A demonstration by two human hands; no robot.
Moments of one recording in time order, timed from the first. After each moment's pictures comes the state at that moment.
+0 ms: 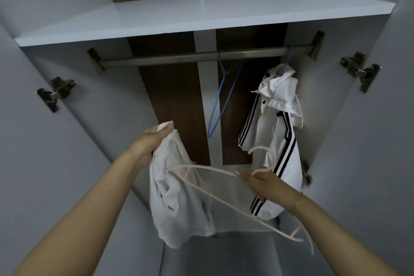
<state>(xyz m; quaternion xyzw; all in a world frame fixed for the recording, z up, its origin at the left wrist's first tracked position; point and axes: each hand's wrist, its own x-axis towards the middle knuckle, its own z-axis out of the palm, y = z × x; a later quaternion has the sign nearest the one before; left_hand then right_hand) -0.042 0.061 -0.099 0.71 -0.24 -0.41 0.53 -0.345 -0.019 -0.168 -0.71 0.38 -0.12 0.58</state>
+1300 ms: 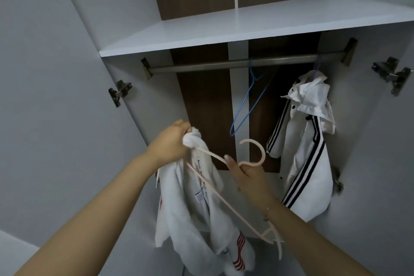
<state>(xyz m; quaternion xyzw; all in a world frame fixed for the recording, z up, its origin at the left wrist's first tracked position) -0.071 0.146 -0.042 0.78 -0.59 -0.03 0.19 -0.277 0.073 -0.139 -0.68 0.29 -0.35 0.58</state>
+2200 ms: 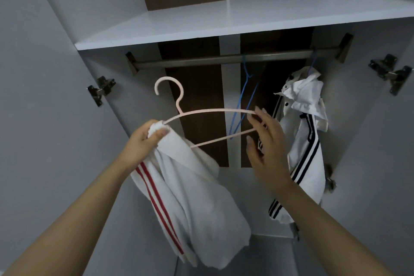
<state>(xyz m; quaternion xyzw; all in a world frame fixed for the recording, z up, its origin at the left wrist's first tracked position) -0.014 0.155 -0.074 0.72 -0.48 -0.16 0.47 -0.284 0.005 -0.122 -0.81 0.22 -0.52 0.15</state>
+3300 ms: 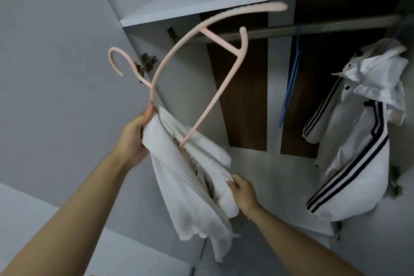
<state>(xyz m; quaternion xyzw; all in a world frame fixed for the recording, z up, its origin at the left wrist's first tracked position) -0.031 0.224 -0.037 0.60 -0.27 -0.33 0.68 -0.193 0.087 -0.294 -0.74 0.33 -0.16 0.57</state>
